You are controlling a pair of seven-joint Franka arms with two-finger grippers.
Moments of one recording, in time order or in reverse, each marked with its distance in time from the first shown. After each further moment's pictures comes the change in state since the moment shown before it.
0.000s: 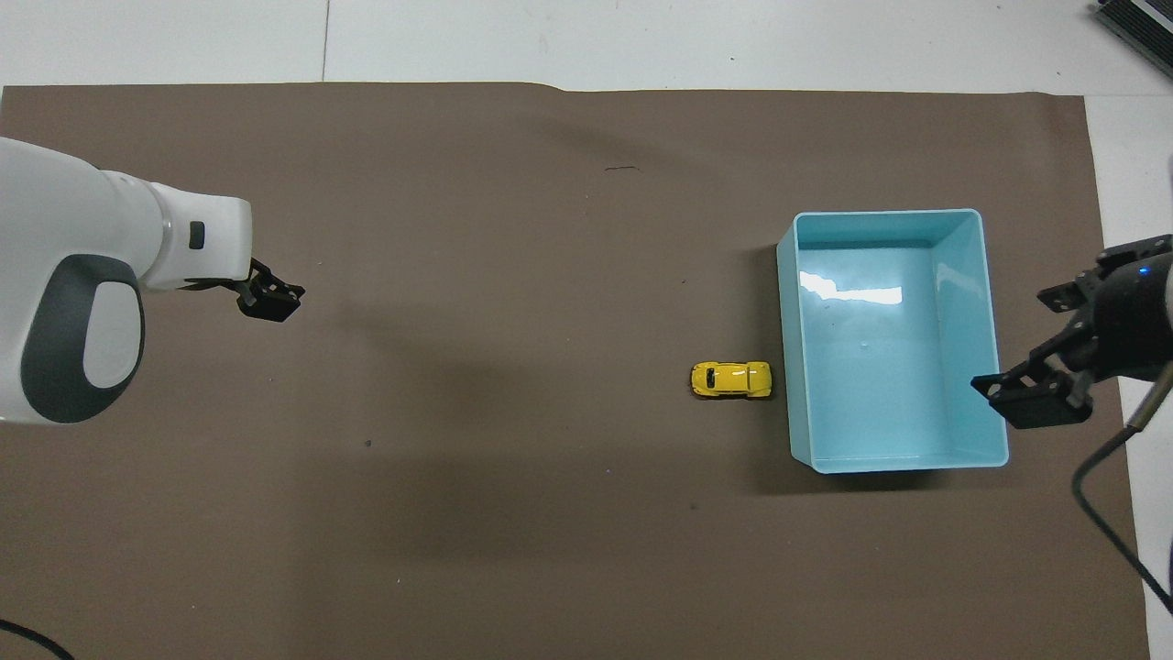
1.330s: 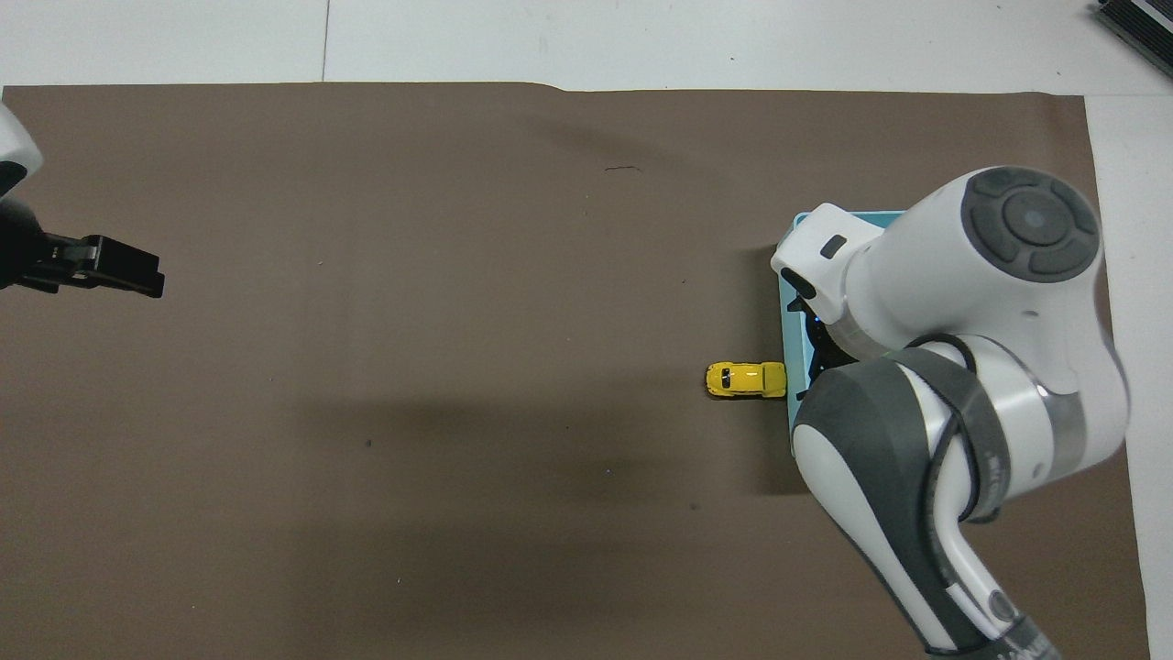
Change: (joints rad) left arm 0.080 -0.048 0.029 0.297 0.069 -0.522 -0.642; right arm 0.174 0.160 0.012 -0.209 0.000 0.285 -0.540
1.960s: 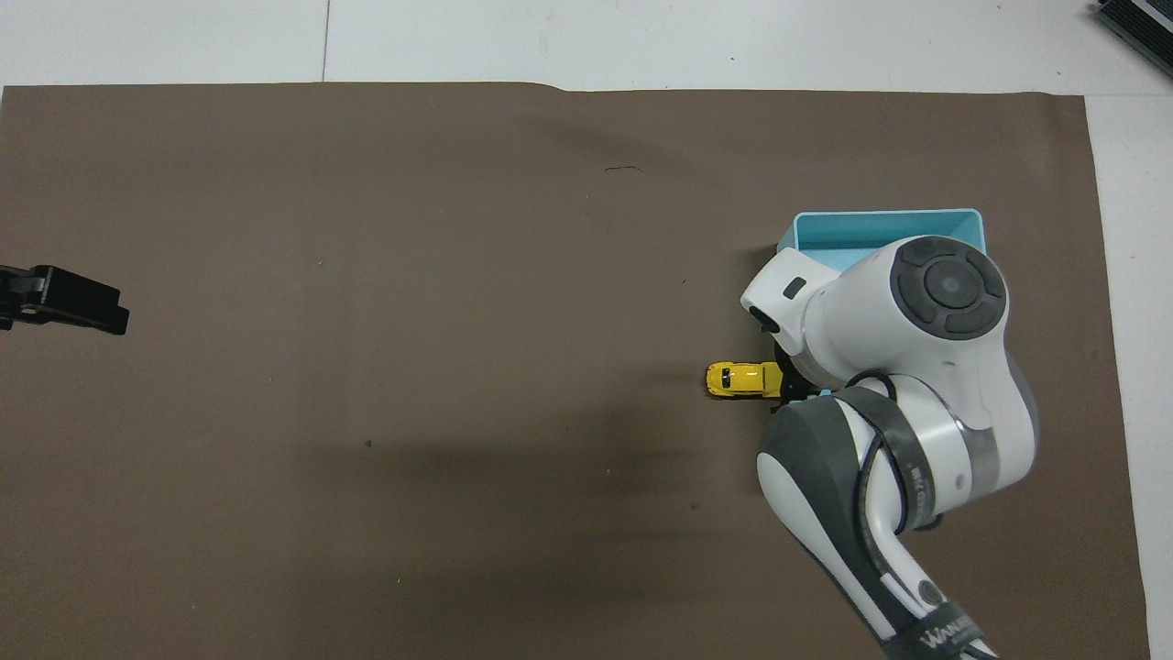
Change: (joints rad) left arm 0.004 -0.037 -0.014 0.065 0.000 -0.145 -0.001; right arm 0.013 0.000 0.000 -0.181 0.000 0.215 0.000
